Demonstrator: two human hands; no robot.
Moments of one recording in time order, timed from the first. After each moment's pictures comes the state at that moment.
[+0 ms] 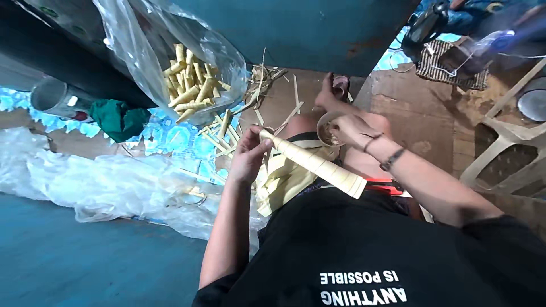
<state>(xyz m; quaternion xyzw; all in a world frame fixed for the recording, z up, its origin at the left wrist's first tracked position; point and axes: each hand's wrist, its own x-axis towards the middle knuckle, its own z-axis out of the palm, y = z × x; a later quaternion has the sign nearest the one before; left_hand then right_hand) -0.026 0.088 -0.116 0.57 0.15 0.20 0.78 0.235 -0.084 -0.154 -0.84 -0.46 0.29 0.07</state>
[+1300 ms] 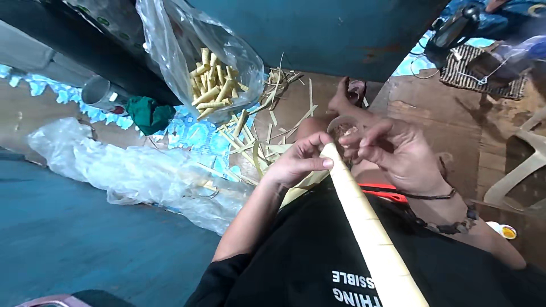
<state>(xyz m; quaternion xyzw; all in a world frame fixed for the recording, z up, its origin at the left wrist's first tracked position) 0.015 0.027 -0.073 0.47 -0.03 0.03 0.88 0.160 -0.145 -0.037 -0.46 -0.43 0.32 0.71</state>
